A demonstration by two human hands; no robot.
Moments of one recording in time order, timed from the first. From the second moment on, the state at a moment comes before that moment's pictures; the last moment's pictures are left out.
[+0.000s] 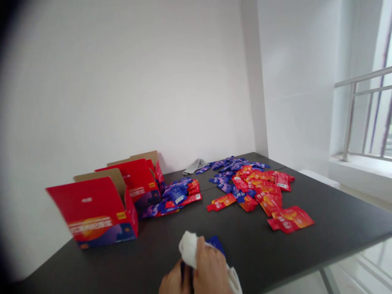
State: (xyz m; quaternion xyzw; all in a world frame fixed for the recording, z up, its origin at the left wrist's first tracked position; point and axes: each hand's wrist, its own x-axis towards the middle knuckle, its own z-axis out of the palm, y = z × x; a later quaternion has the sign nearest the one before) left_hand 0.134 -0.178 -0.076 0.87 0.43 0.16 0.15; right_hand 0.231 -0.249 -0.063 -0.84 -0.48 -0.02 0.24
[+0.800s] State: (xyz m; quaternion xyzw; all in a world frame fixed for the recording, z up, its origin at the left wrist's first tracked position) left_hand 0.132 -0.201 -0.054 0.91 0.38 0.14 0.06; right_hand 0.261 -0.255 -0.035 -0.87 -0.43 0.02 0.23
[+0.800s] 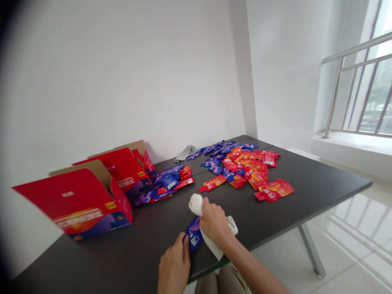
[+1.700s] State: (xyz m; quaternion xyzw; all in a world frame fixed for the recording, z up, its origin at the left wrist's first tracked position) left_hand 0.135 -0.209 -0.052 0.92 0.37 0.10 0.02; right_hand 0.274 -0.258 -0.028 -0.86 -0.47 0.02 0.18
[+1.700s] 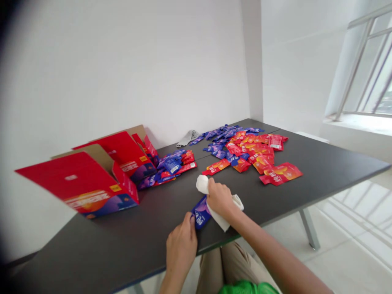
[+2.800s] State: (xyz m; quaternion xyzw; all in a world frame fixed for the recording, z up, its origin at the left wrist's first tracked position) left_hand 0.141 -0.206 -0.050 0.90 0.43 0.03 0.08; right_hand 0.268 -0.249 -0.050 -0.84 -0.51 0.00 0.19
